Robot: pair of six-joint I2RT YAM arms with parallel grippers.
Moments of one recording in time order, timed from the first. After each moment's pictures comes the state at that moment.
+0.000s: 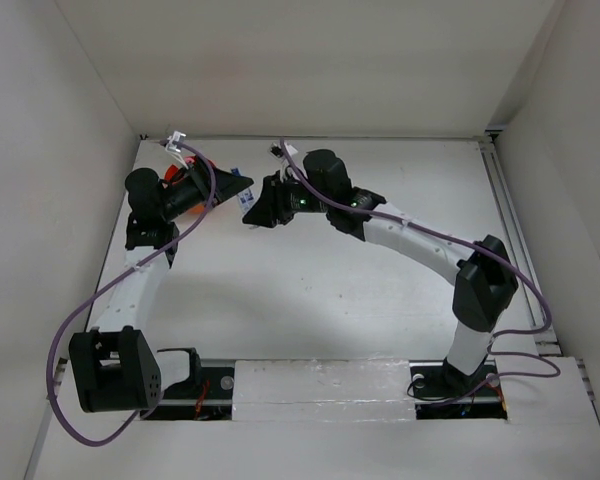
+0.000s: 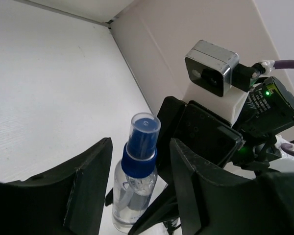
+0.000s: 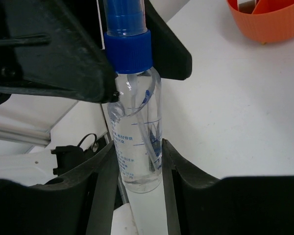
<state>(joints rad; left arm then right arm) 0.03 1.20 0.86 0.37 0.93 -0.96 0.81 1.79 1.55 -0.01 -0.50 0.49</state>
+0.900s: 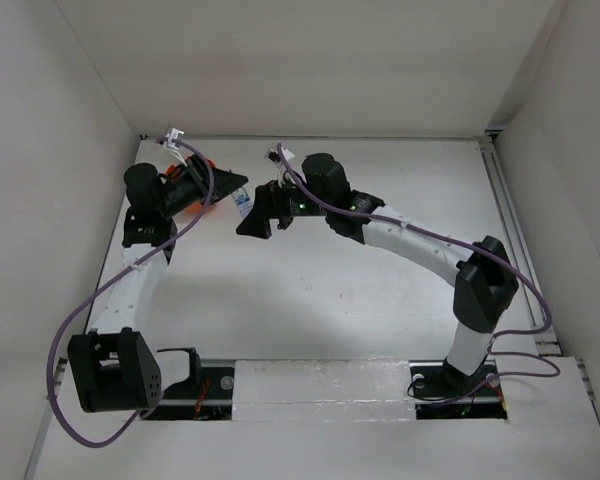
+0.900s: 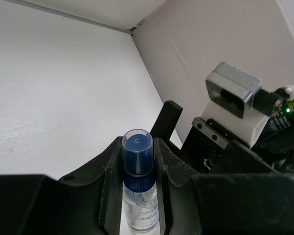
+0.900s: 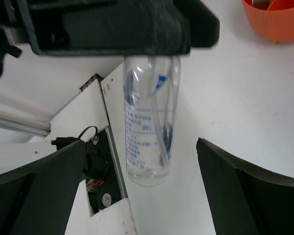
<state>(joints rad) 0.03 1.20 0.90 0.26 0.88 -0.86 0.83 1.79 1.54 0.00 -0.53 0.46</state>
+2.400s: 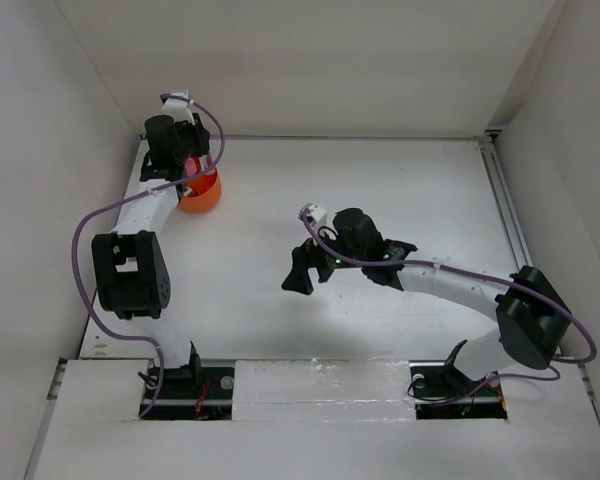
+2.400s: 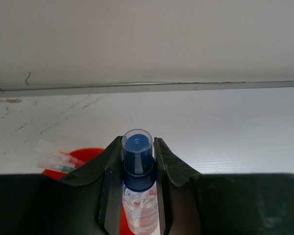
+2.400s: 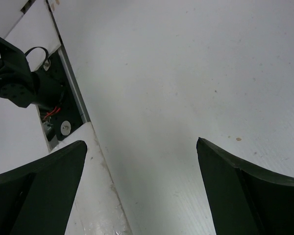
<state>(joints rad) 0.03 1.75 1.37 0.18 0.20 -0.10 0.85 1.47 0.95 0.03 -0.45 0.30</state>
